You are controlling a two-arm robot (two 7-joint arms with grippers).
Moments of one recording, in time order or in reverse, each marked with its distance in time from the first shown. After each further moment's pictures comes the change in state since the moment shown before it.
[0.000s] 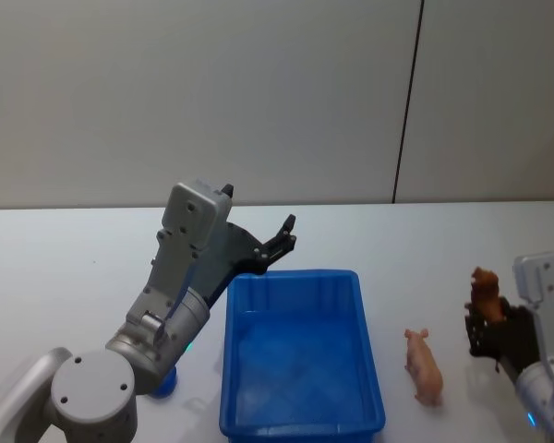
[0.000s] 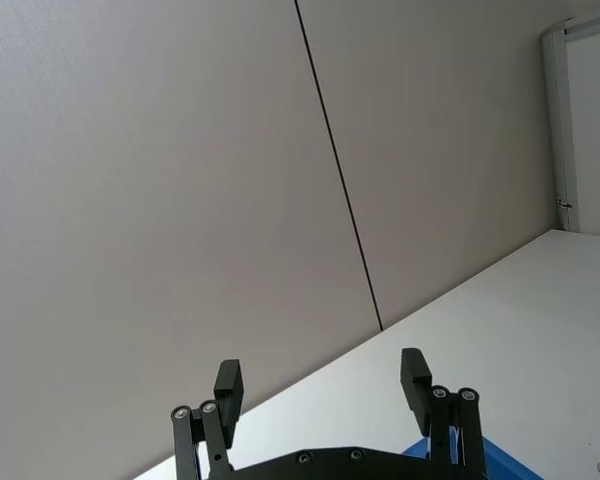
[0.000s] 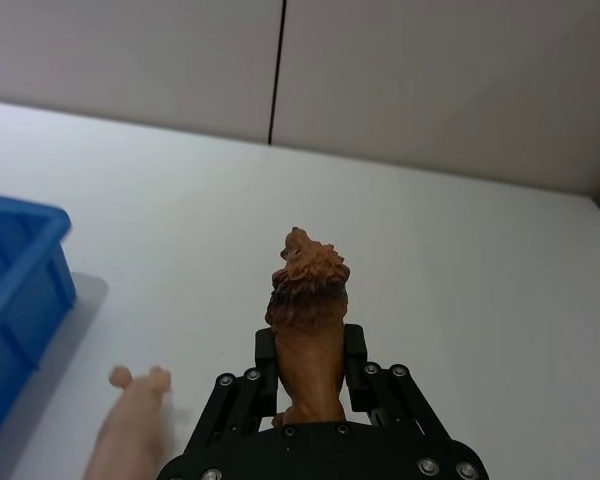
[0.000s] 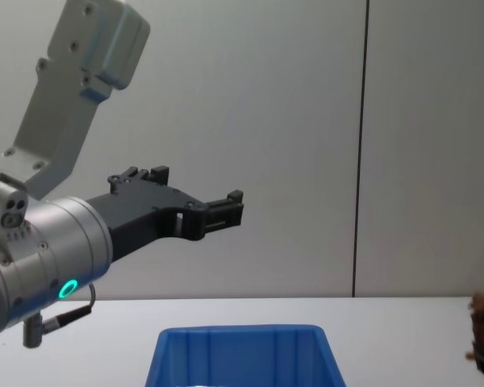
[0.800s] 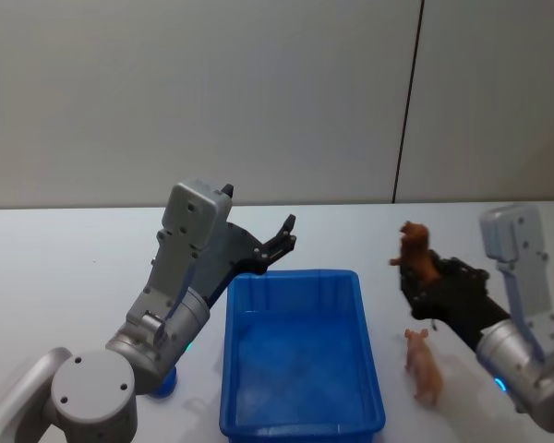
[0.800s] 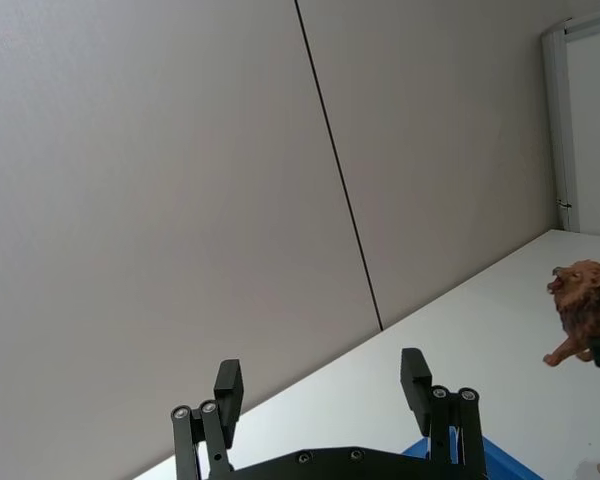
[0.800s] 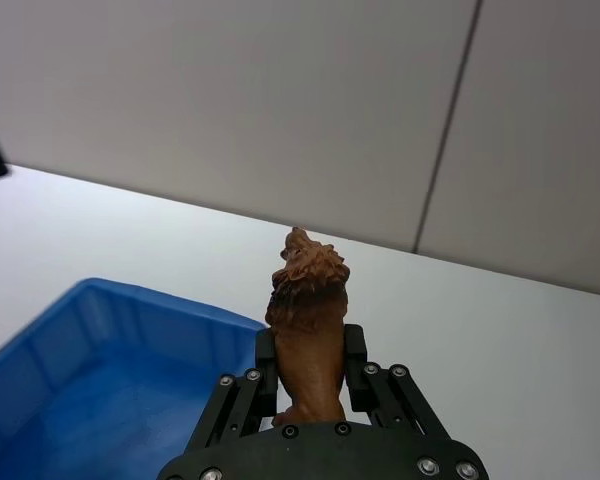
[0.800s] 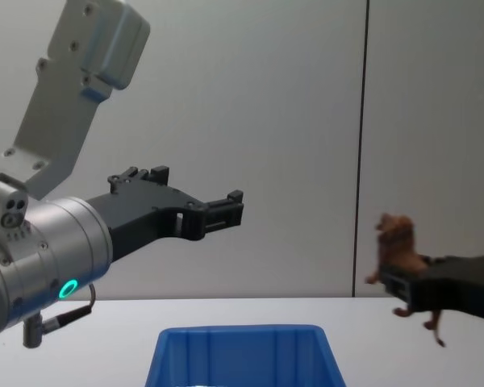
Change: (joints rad) left arm 0.000 0.000 0.000 0.000 0.000 0.000 0.000; right arm 0.042 -0.018 -0.014 -0.094 0.027 -0.033 0.243
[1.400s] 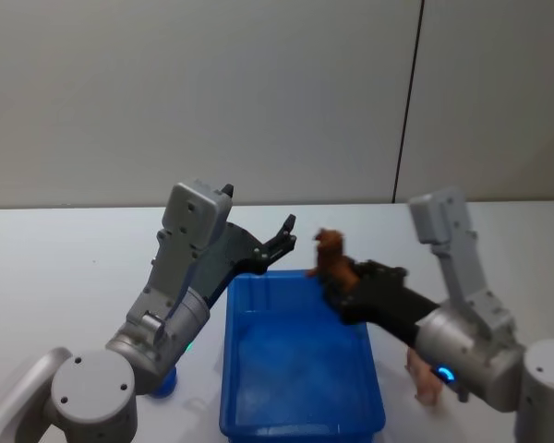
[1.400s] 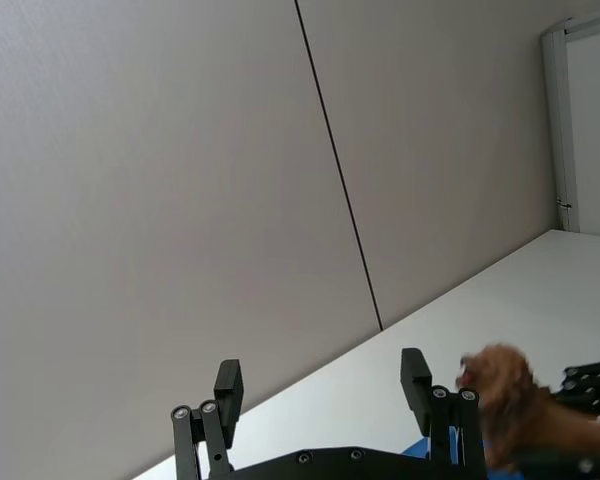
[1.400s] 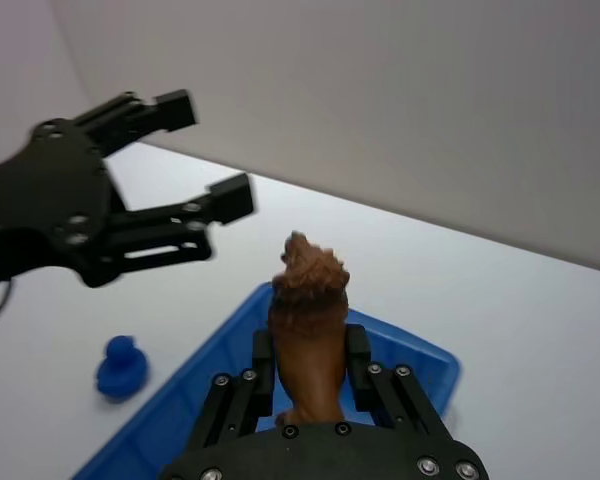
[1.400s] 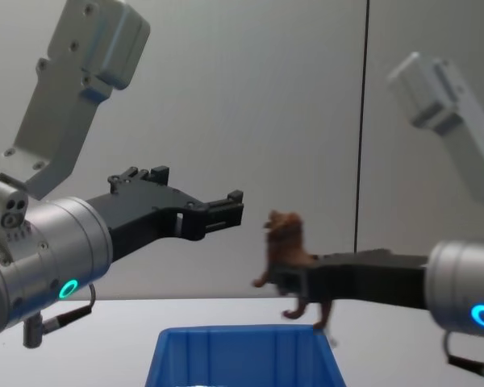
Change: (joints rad) left arm 0.000 0.000 0.000 0.000 0.000 0.000 0.000; right arm 0.090 -0.074 -0.055 0.025 0.033 0.130 0.234
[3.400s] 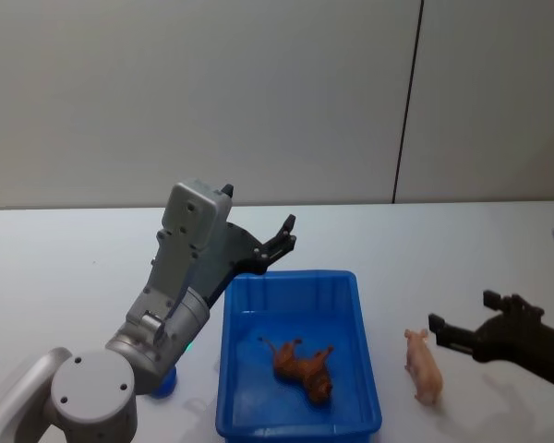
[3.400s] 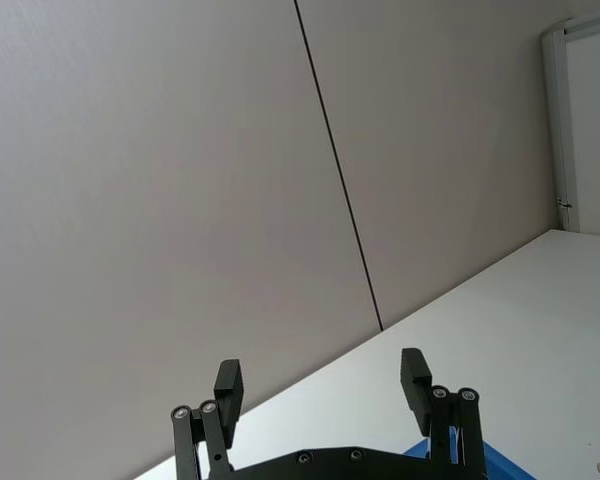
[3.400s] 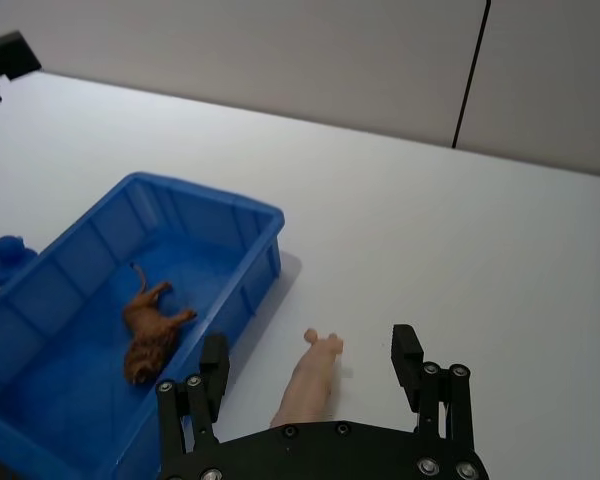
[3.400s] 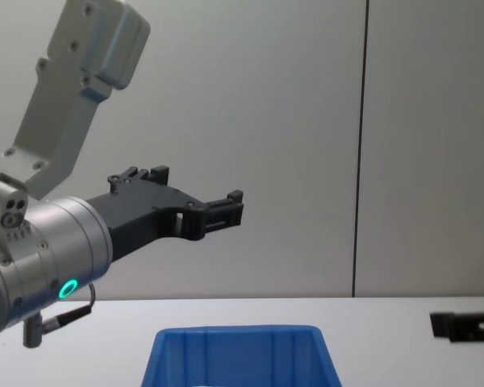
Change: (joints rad) left arm 0.000 0.000 0.000 0.000 0.000 0.000 0.000; right arm -0.177 0.268 0.181 -0.196 0.185 0.148 -0.027
